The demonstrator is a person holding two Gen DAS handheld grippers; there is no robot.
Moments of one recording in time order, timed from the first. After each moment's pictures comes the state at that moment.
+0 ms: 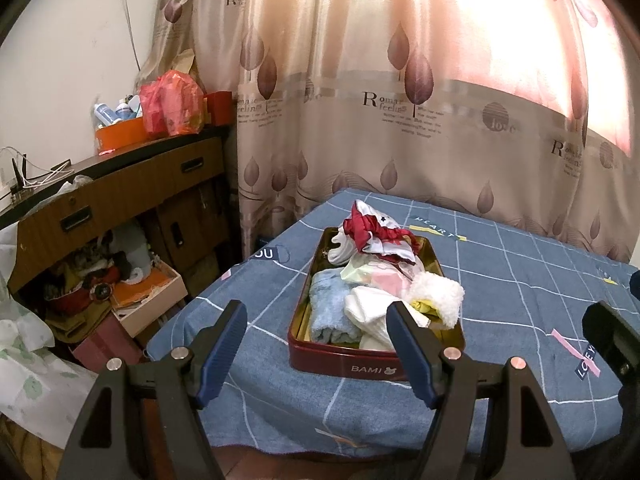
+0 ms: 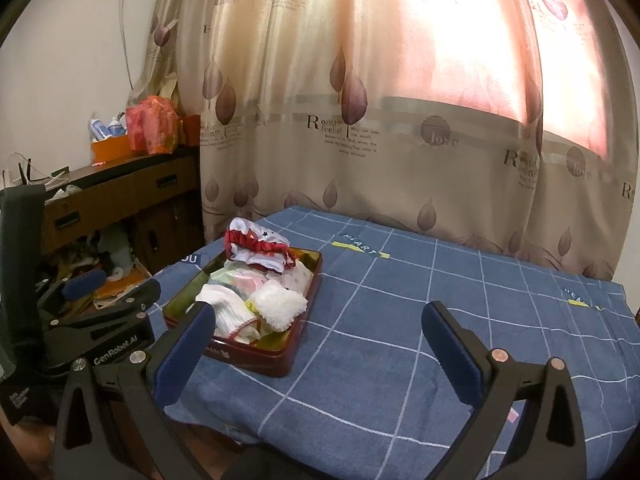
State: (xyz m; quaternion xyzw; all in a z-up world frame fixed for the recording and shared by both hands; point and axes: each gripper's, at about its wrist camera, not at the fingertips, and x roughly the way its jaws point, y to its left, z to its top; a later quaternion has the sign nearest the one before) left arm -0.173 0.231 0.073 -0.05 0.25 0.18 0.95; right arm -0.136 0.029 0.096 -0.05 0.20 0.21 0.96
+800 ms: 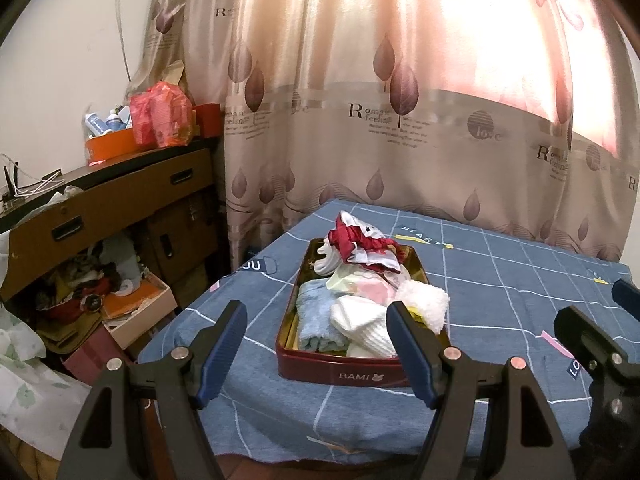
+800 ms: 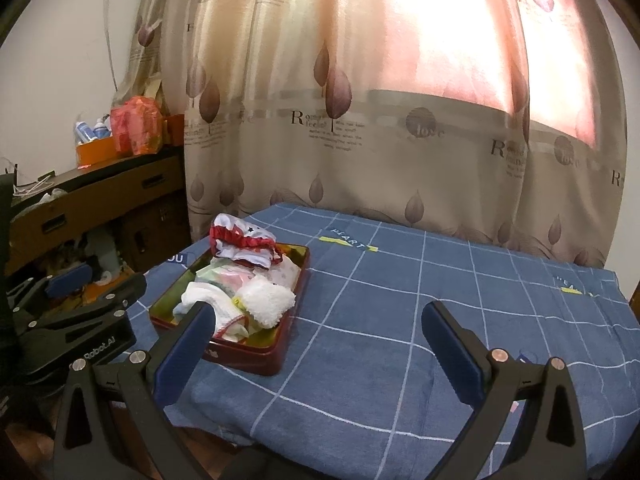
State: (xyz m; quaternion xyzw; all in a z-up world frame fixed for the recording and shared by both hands) left arm -0.176 0.227 0.079 -0.04 0.23 0.16 0.96; right arm -0.130 0.029 0.089 -0.04 0.21 0.18 0.96
